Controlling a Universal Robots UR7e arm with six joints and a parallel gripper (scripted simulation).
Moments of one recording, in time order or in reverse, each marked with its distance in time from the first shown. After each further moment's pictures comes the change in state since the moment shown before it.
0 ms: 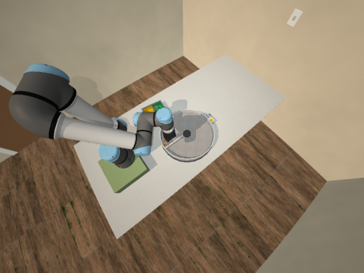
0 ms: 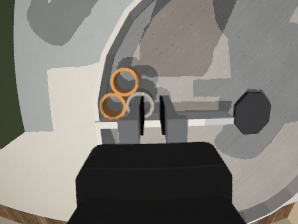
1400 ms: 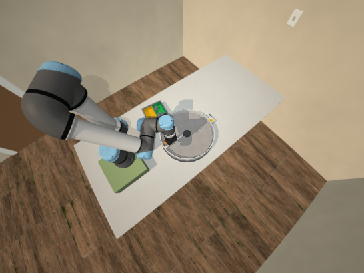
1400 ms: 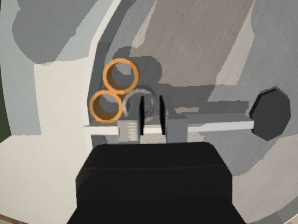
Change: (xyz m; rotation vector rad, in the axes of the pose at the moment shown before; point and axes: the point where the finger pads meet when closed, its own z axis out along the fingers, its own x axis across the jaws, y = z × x) arm -0.003 0.011 0.044 0.002 0.002 -0.002
